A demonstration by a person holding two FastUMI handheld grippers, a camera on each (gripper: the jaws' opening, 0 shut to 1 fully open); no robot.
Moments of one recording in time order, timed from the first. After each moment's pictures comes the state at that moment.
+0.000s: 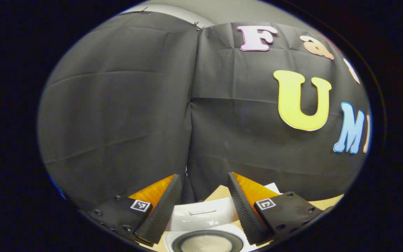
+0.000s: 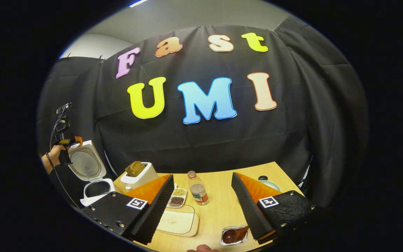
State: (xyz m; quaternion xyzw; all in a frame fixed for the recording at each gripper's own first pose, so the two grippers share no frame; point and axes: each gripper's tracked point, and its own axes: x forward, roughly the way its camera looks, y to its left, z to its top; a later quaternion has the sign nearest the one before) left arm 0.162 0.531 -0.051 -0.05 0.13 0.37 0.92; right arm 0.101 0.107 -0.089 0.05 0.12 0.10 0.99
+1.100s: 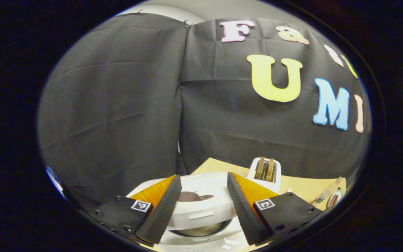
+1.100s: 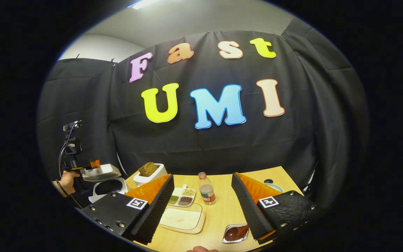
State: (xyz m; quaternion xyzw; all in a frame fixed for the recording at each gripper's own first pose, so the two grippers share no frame) left arm 0.089 0.391 -0.152 -0.06 0.18 0.34 0.92; right arm 0.068 0.113 -0.067 0.04 0.10 0.15 0.98
